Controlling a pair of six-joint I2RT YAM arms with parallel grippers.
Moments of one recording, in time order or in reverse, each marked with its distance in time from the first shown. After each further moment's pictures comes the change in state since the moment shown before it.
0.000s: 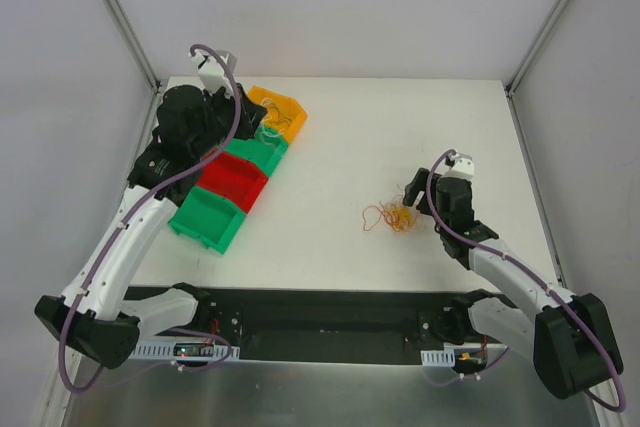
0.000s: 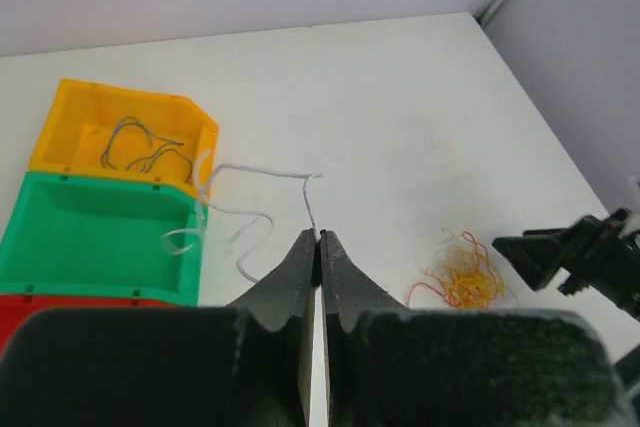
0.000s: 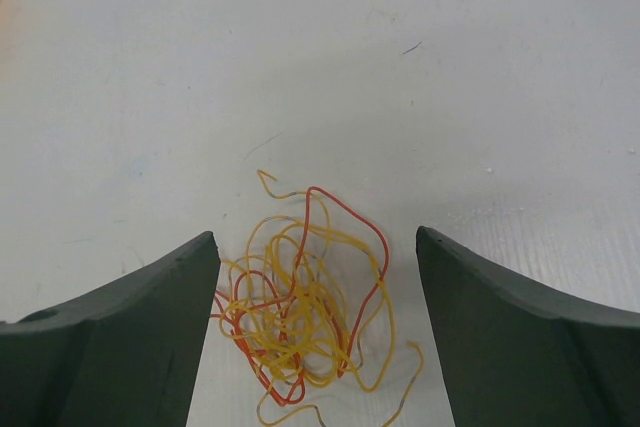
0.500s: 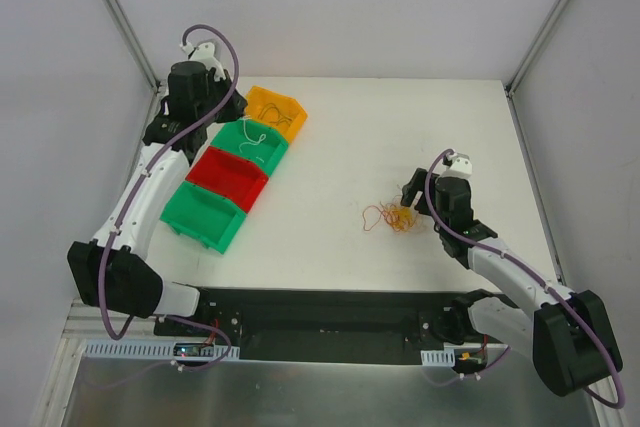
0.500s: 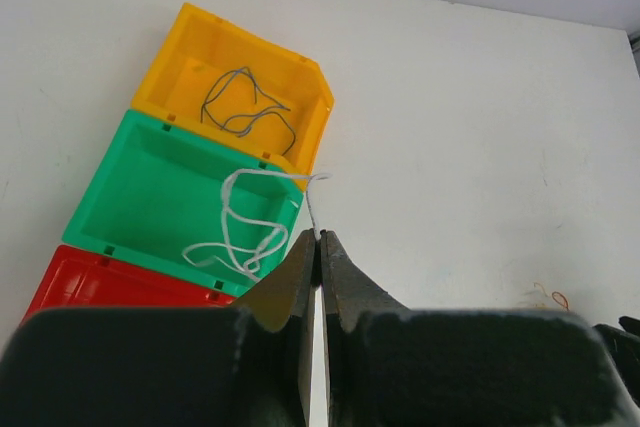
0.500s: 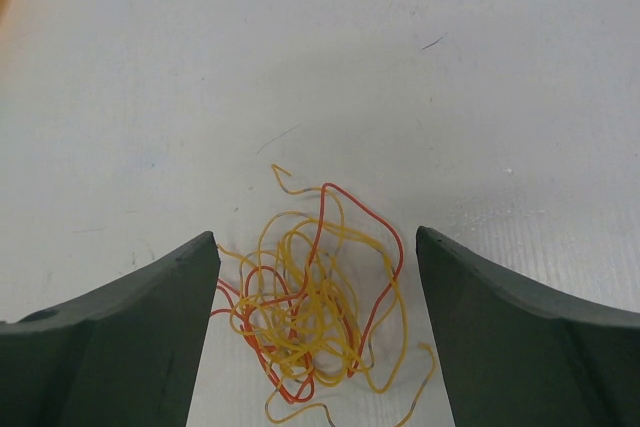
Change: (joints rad) left arm 0.205 0.278 0.096 -0.030 -0.035 -0.057; right arm 0.000 0.016 0.000 0.021 -0.049 -0.005
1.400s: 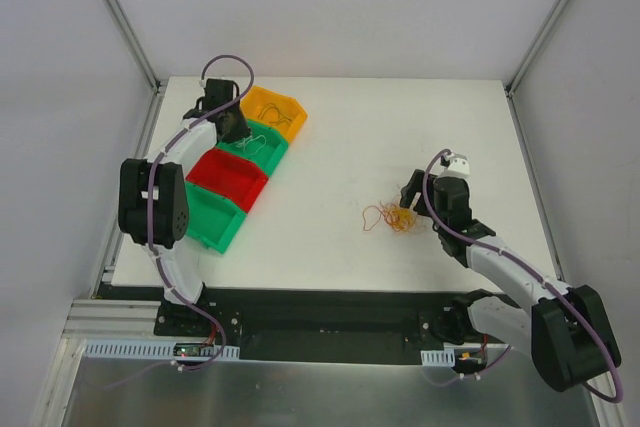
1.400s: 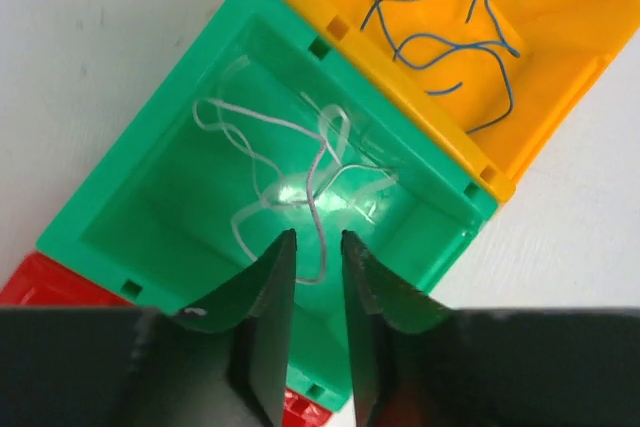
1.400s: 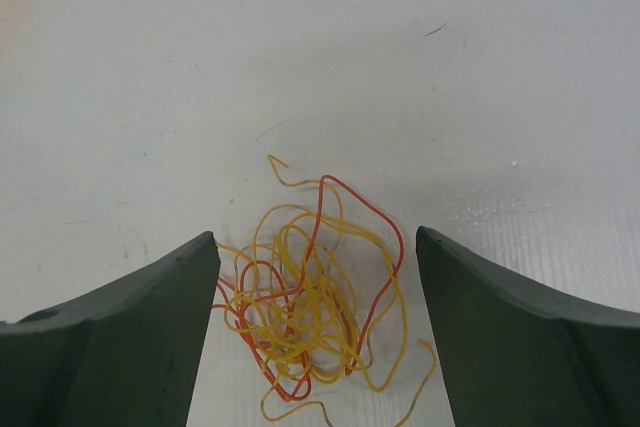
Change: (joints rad) left arm 0.068 0.477 0.026 0.027 -0.142 -0.130; right arm 0.000 0.022 0.000 0.000 -0.011 -0.003
